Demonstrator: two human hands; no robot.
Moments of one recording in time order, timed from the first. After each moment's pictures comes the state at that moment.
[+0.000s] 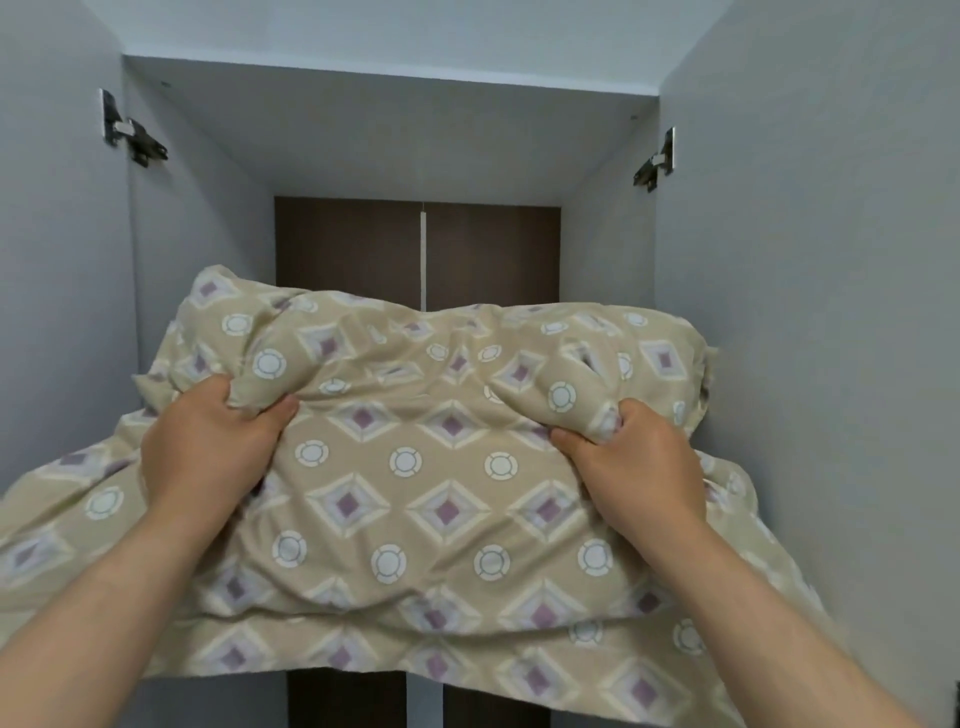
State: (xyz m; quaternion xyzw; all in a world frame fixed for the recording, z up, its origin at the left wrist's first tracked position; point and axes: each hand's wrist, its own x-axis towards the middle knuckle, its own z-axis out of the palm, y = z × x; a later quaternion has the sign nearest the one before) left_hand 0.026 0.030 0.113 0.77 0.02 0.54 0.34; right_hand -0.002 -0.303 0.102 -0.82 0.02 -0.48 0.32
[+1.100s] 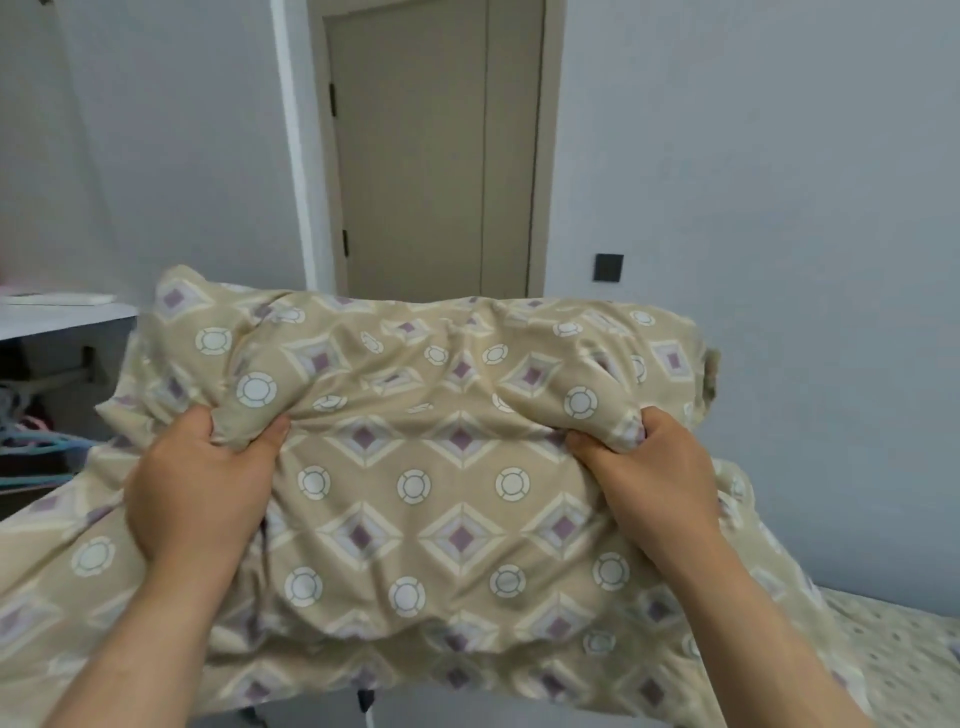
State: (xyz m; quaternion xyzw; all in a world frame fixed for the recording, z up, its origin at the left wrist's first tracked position) left_hand -0.222 -0.180 -0.024 0.74 -0.30 0.26 0.54; right_hand -0.508 -0.332 -0.016 -0.69 0.47 -0.51 0.20
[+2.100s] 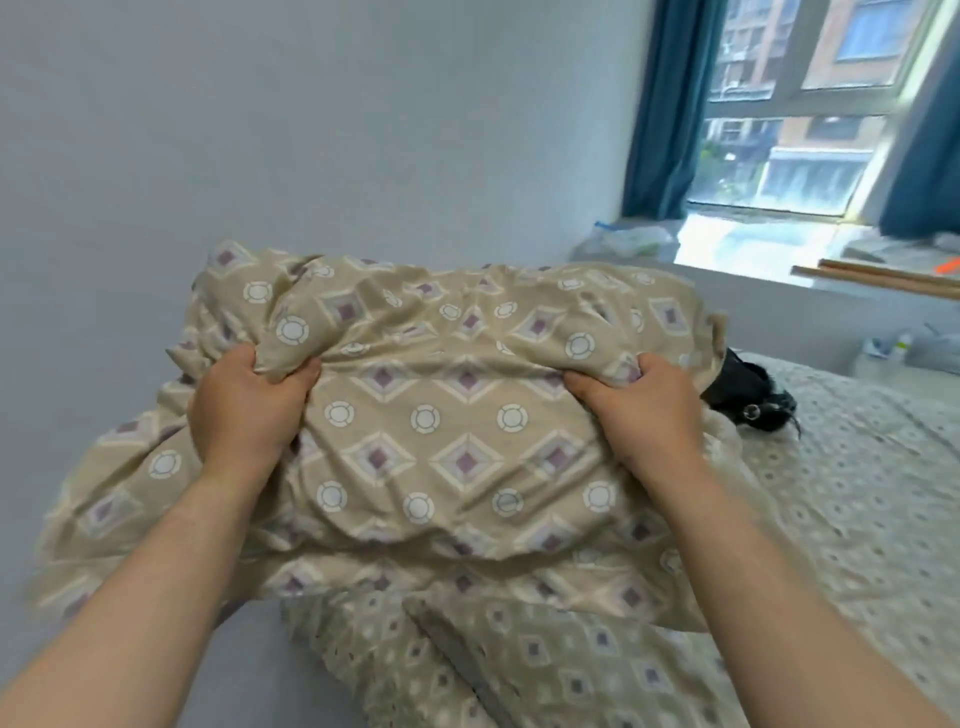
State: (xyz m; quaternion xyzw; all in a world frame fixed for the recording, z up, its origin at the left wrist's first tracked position) left_hand -0.843 -0.677 -0.125 0.44 -0.75 -0.16 0.46; right_hand -1.070 -0.437 -0.153 -0.20 0.81 -0.55 -0.02
